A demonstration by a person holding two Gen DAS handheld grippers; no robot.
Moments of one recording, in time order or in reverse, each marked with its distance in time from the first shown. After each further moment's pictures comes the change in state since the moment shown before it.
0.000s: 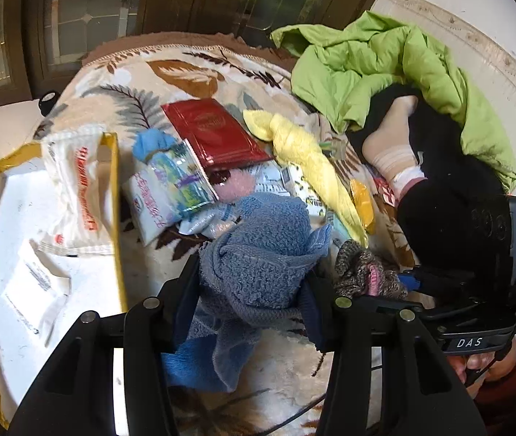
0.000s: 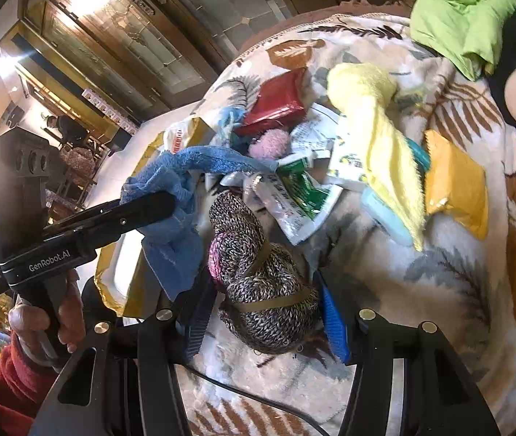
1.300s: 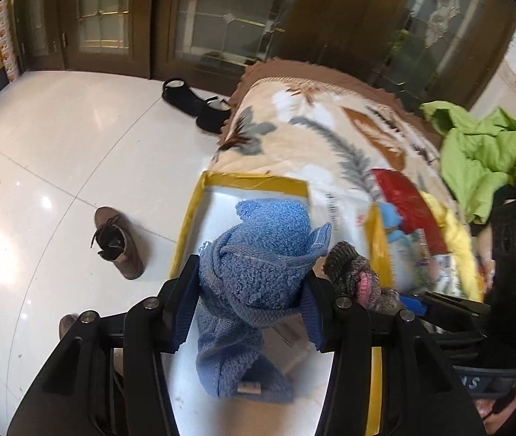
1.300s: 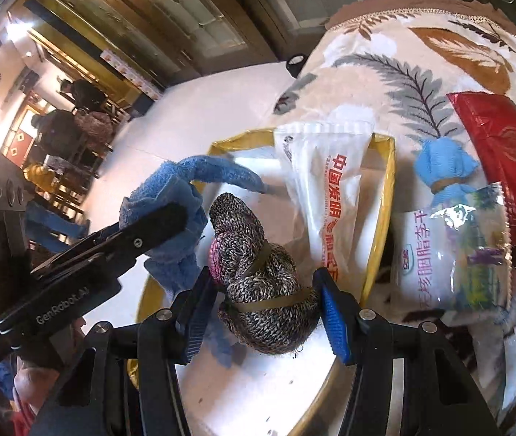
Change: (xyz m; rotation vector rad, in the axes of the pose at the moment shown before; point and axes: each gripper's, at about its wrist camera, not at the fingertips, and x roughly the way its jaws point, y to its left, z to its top) left arm -0.038 0.193 0.019 -0.282 -0.080 0.309; right arm 0.185 0.157 0.106 -0.092 0.132 0.047
